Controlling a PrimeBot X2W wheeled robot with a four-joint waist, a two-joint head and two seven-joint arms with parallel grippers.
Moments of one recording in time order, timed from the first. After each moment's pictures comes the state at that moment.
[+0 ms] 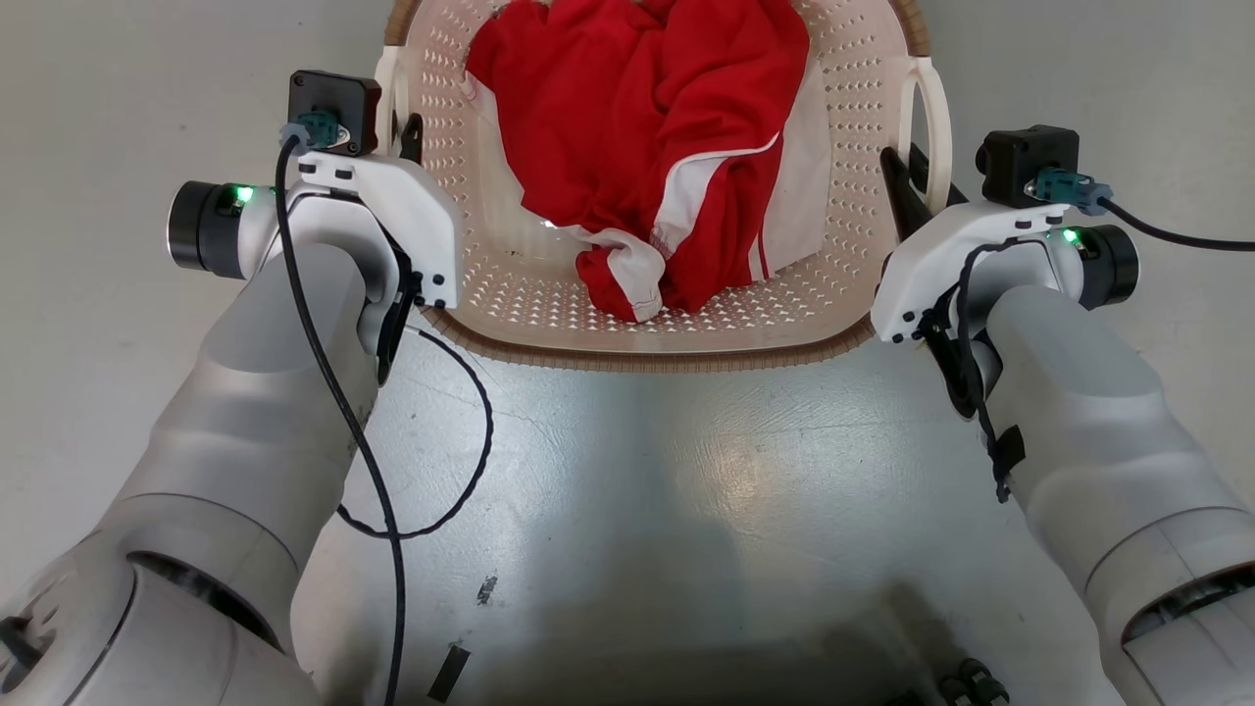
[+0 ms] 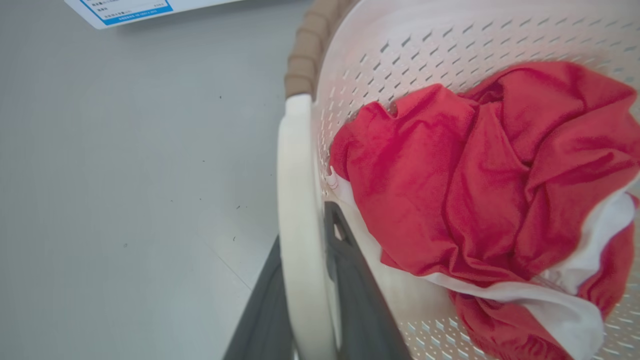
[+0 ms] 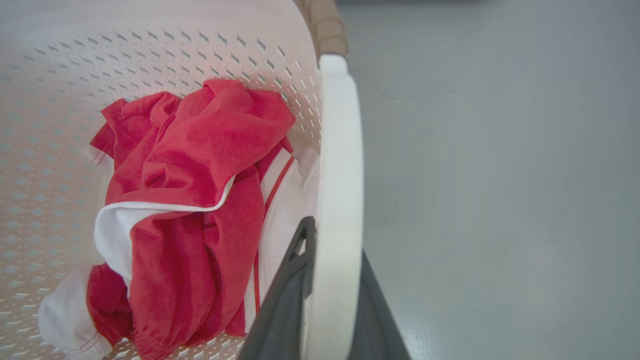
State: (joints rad) left arm -1.18 0.09 -0.88 1.30 -0.80 0.05 -0.22; right arm -1.07 -0.06 0.40 1.29 0.44 0.12 -0.24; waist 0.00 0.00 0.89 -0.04
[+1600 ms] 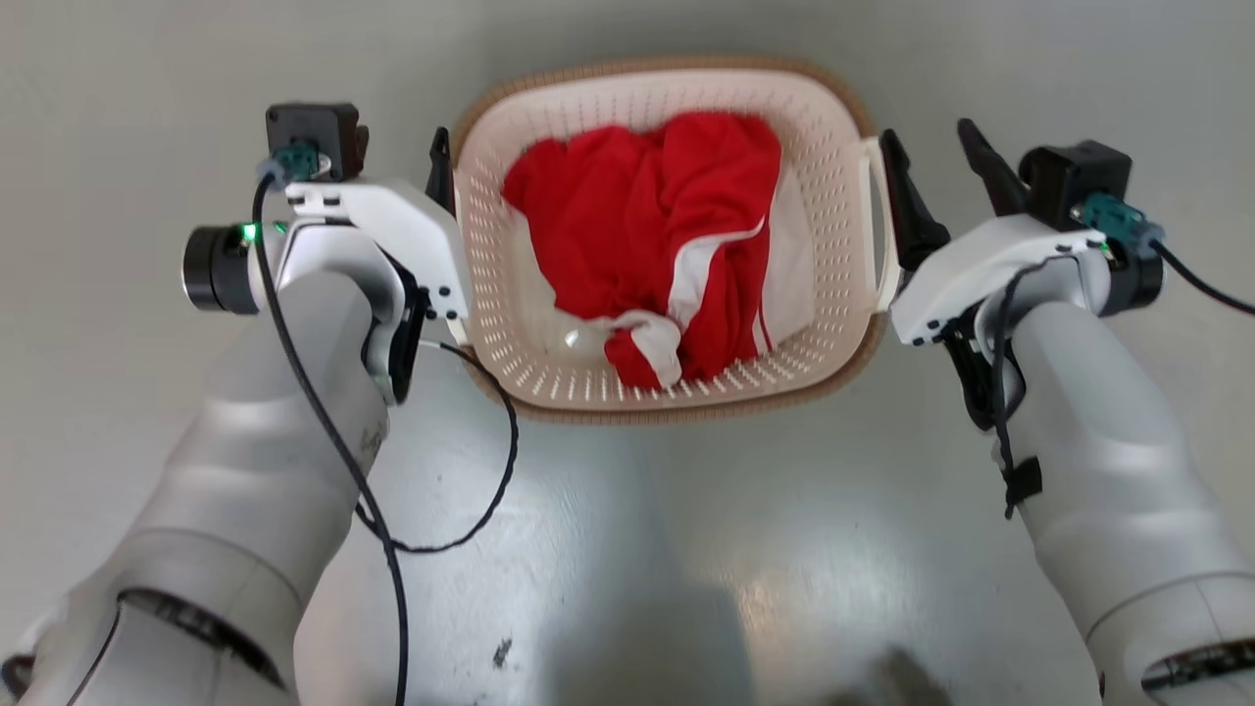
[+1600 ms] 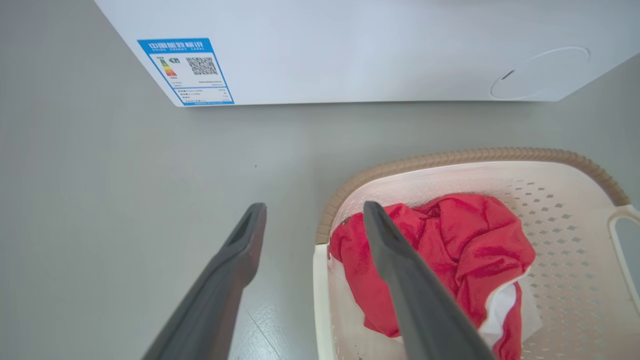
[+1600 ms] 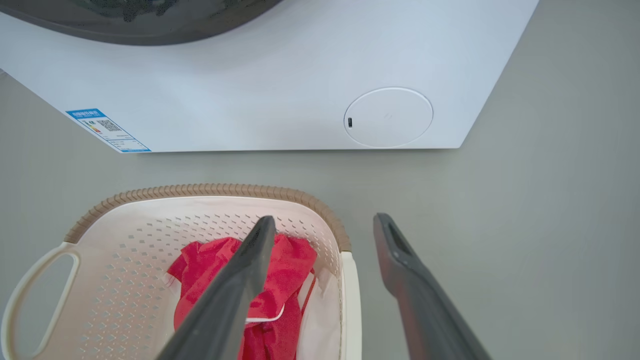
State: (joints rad) left arm -1.11 0.10 -0.79 1.20 -0.86 0.10 -0.25; right arm -0.92 -0.07 0.11 1.01 0.20 0.12 -0.25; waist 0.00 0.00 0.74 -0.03
